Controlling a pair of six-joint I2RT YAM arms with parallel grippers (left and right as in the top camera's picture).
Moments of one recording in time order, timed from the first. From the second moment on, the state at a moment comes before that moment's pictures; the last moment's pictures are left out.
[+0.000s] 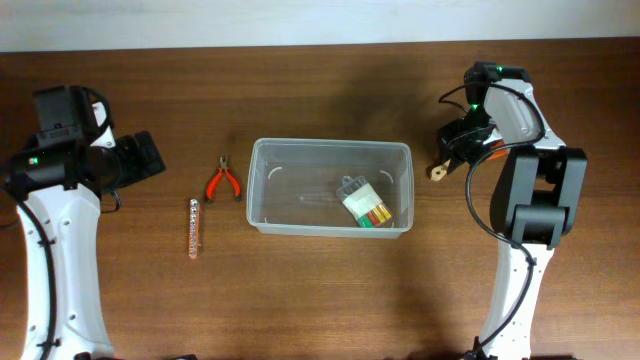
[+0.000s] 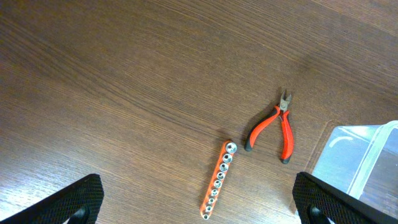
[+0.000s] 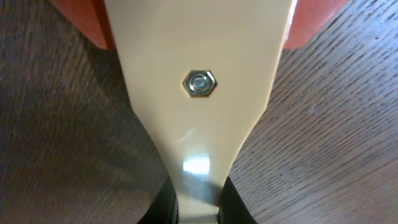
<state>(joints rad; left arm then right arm) 0.24 1.48 1.46 -1.07 -0.03 -0.16 -0.08 2.42 2.00 -1.30 -0.16 0.89</state>
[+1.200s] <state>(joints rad) 0.24 1.48 1.46 -1.07 -0.03 -0.16 -0.08 2.42 2.00 -1.30 -0.16 0.89</state>
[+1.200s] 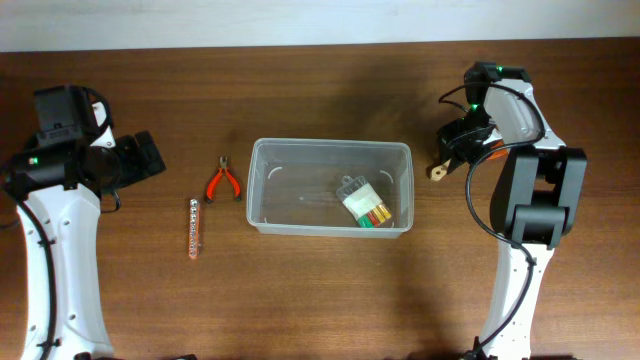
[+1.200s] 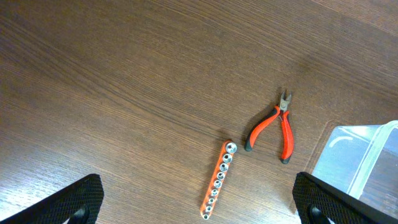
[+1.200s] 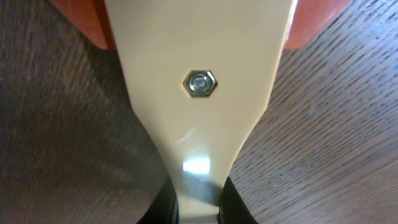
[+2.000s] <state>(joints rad) 0.24 1.48 1.46 -1.07 -0.03 -0.16 -0.08 2.41 2.00 -1.31 -0.08 0.70</state>
